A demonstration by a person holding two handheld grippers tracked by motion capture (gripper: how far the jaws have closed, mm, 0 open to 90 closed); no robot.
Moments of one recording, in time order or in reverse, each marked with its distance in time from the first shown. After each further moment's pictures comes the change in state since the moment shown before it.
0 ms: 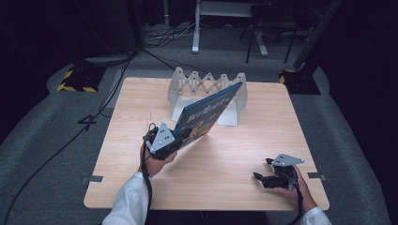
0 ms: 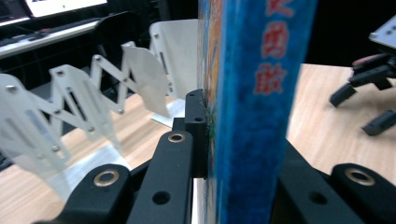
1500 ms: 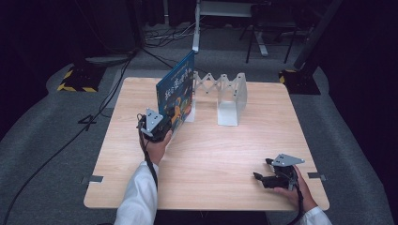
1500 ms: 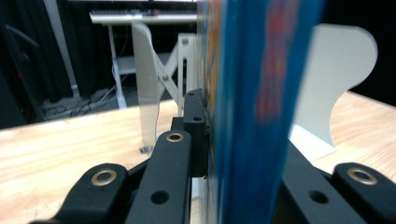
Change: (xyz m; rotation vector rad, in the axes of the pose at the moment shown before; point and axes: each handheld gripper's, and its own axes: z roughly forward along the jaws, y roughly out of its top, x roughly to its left) left arm 0.045 -0.035 0.039 -0.024 0.361 -0.278; right arm -0.001 0.000 0.000 -0.003 0.016 -0.004
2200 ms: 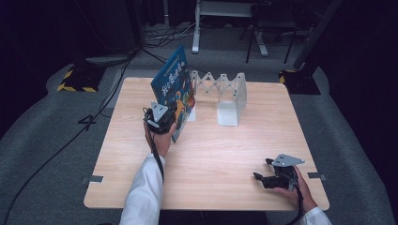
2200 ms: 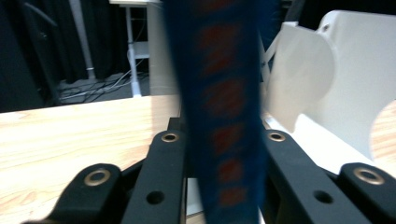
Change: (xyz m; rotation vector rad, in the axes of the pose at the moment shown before) left arm 0.008 0.003 0.032 0.037 0.096 -0.058; right arm 0.000 0.000 -0.001 0.000 -0.001 -0.003
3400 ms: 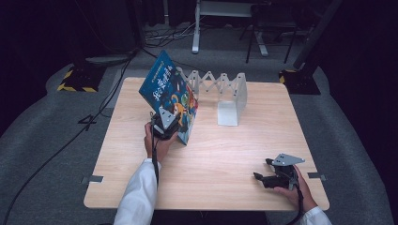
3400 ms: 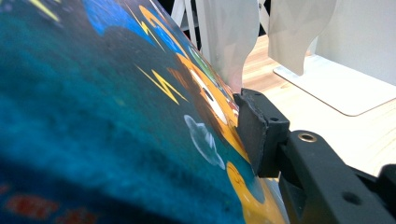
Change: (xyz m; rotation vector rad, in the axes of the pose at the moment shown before) left arm -0.013 -0.015 -0.002 0.118 0.023 0.232; right arm -0.002 0.000 0.000 0.007 0.013 0.015
